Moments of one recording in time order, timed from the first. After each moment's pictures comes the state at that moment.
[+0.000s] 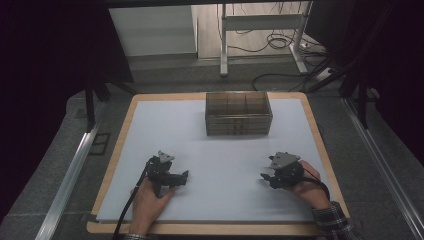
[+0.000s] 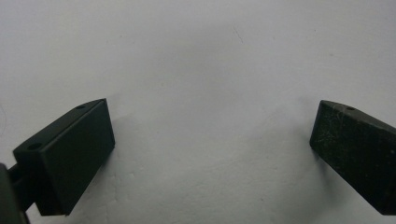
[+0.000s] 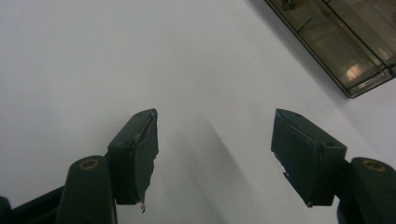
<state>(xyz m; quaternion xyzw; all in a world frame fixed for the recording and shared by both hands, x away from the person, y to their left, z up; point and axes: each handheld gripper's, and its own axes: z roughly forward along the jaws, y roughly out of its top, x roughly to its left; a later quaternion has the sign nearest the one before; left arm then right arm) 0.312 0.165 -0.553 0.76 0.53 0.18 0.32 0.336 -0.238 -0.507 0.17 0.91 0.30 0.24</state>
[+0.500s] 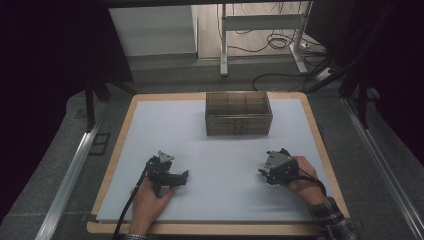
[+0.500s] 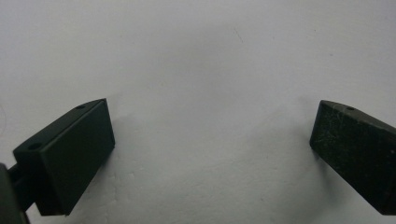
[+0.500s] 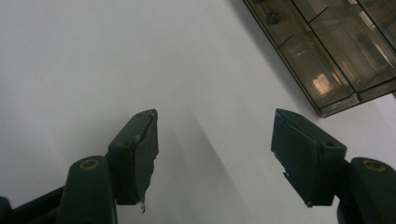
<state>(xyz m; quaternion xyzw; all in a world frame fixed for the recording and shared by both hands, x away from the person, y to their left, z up) 0.312 0.165 -0.553 0.76 0.53 0.18 0.32 0.343 -0.225 -0.509 0.14 0.91 0.27 0.29</state>
